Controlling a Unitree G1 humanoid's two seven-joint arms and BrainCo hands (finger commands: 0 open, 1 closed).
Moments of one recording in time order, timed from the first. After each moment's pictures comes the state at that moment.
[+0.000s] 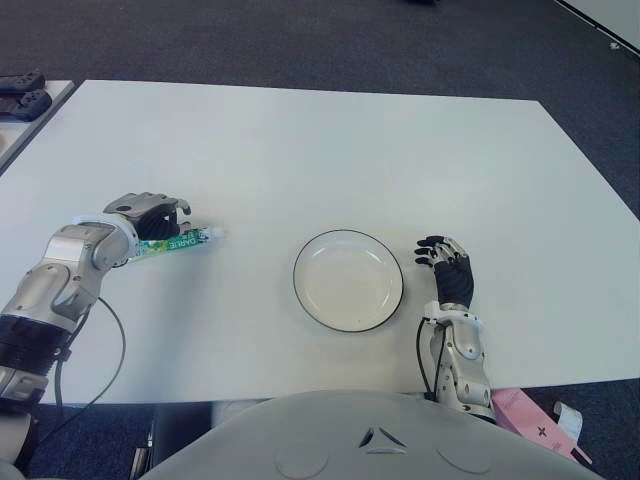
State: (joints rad) left arm -0.08 0.89 -0.18 0.11 0.75 0.01 -0.44; right arm 0.28 0.05 -0.10 0.02 0.17 -0.10 -0.08
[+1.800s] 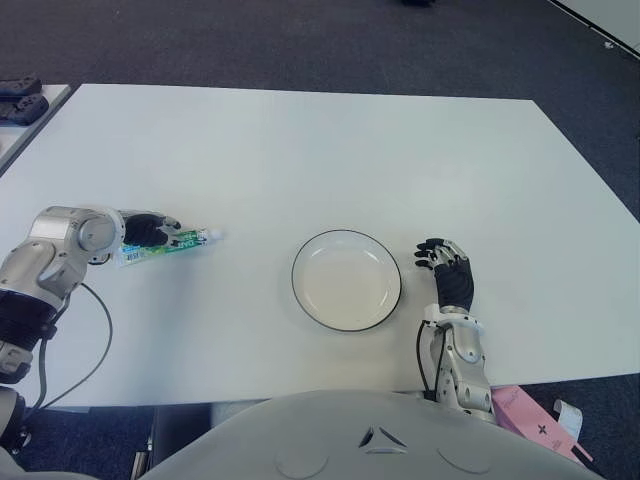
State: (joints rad) left arm -0.18 0.98 -0.28 0.24 0.60 -0.01 -0.79; right arm 0.31 0.06 -0.09 -0.02 0.16 -0.08 -0.09
